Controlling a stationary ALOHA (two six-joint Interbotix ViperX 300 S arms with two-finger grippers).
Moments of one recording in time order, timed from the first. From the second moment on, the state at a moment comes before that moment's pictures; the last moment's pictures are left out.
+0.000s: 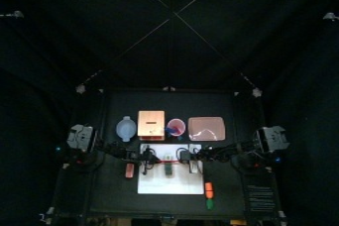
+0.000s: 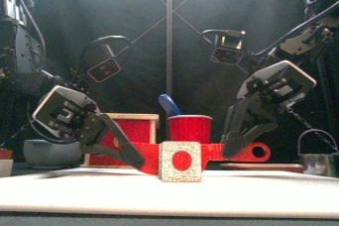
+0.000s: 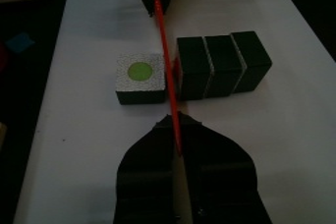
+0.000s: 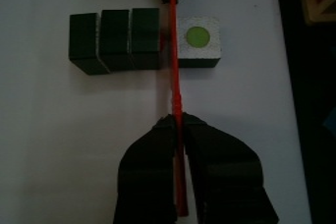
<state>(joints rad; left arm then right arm) -0.04 0.29 0.96 -0.03 -0.75 0.03 0.04 0.03 0.87 0.35 -0.19 -0.30</state>
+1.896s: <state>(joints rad) -0.16 0.14 0.97 -0.03 -0.71 0.07 0.12 -0.08 0.87 0.35 -0.13 -0.30</state>
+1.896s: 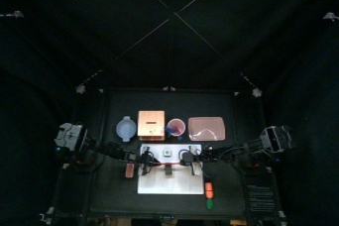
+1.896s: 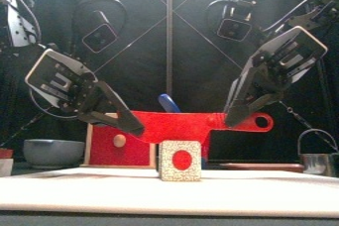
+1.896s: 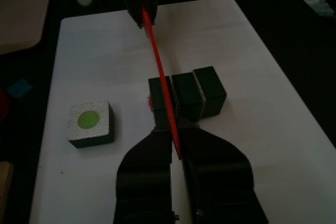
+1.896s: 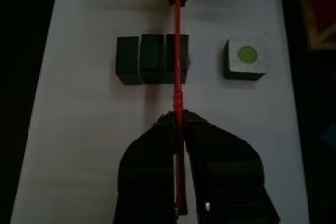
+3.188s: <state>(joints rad) -0.12 0.30 0.94 -0.07 -0.68 0.07 0.10 0.04 0.85 0.38 -0.14 -0.30</state>
